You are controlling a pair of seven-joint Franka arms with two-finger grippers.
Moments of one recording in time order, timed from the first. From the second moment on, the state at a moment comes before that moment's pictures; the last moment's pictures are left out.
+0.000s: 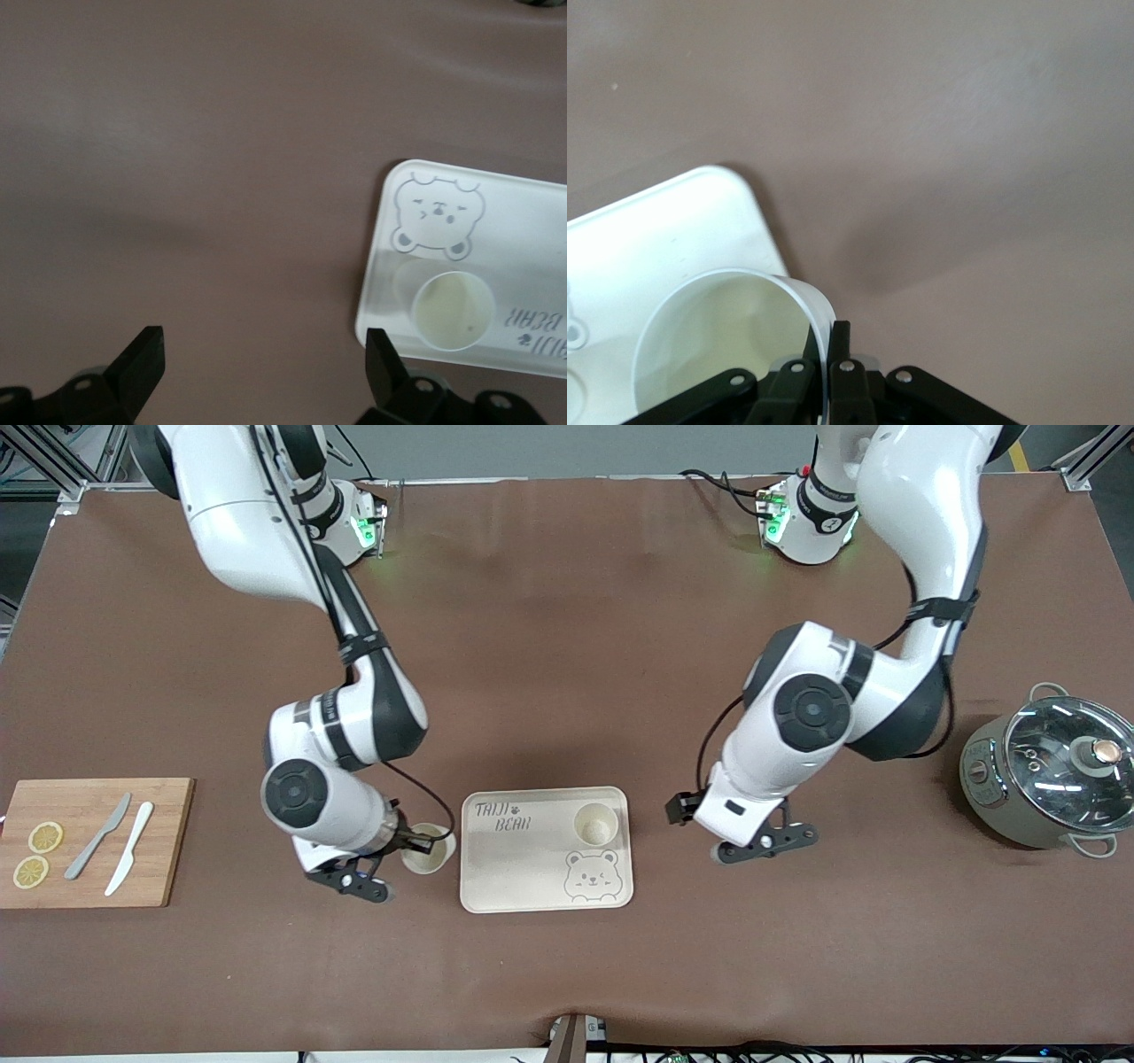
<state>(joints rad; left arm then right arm) -0.24 0.62 -0.25 -1.28 0.12 1.92 -0.68 0.47 0.78 -0.14 -1.23 0.18 1.99 0.64</state>
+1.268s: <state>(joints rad) 0.13 0.36 -0.26 -1.47 0.12 1.77 -0.17 0.64 0.84 -0.15 -1.27 0.01 2.23 0.98</state>
